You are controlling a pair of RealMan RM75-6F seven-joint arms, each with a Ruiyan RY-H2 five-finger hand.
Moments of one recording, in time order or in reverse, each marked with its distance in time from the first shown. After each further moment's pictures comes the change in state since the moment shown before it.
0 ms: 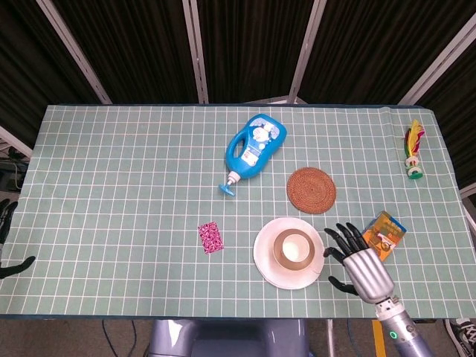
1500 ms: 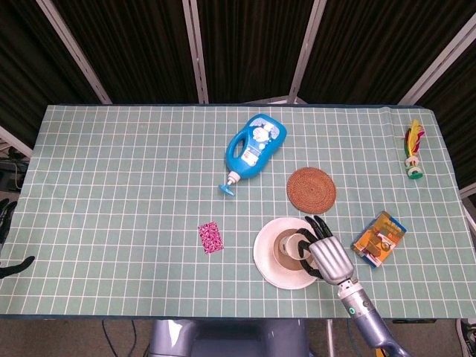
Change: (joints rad) left arm -0.002 0.004 0.000 0.001 -0.001 -0.008 -0.010; right arm 0.117 -0.212 0.046 0.115 0.153 -0.106 -0.064
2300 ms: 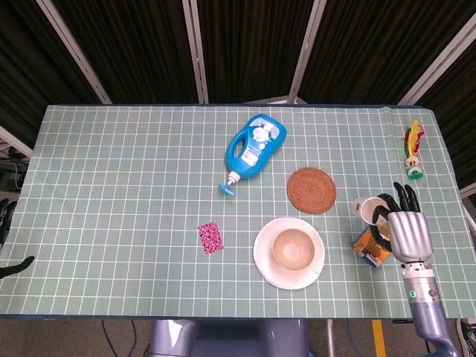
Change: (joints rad) left arm 0.001 0.004 -0.001 -0.009 -0.004 0.002 0.007; right arm -0.076 0.266 0.135 -0.112 0.255 0.111 -0.074
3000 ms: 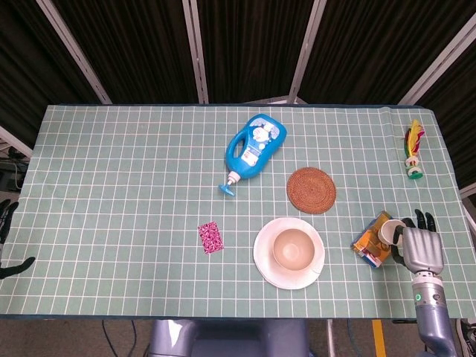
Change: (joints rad) left arm -0.002 0.004 0.005 -0.001 0.003 -0.006 0.004; right arm -0.005 -0.001 -0.019 -0.018 0.324 -0.125 -0.224
